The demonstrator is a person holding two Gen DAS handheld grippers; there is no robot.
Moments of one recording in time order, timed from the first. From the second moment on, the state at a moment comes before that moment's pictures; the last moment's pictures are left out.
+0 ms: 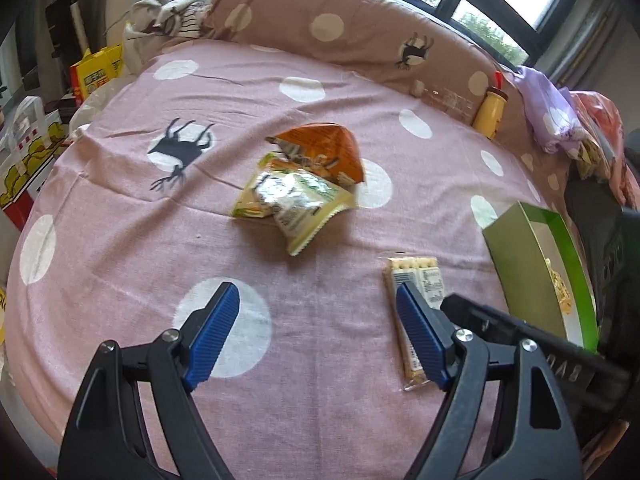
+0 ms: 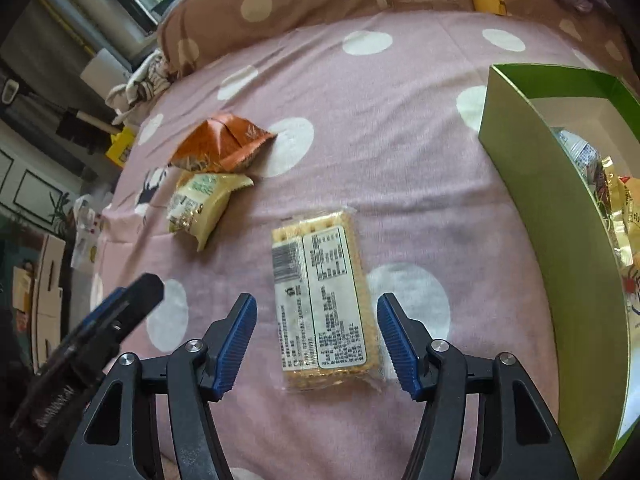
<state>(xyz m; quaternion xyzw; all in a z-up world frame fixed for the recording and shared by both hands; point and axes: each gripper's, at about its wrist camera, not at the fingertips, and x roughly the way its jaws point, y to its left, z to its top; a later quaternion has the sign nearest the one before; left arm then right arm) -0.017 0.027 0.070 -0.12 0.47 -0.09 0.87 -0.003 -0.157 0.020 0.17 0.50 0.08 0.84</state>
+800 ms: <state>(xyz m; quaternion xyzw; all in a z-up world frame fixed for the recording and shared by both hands) -0.013 -0.068 0.041 -0.08 0.49 -0.21 0.84 0.001 -0.172 -0.009 0.24 0.51 0.10 0.82</state>
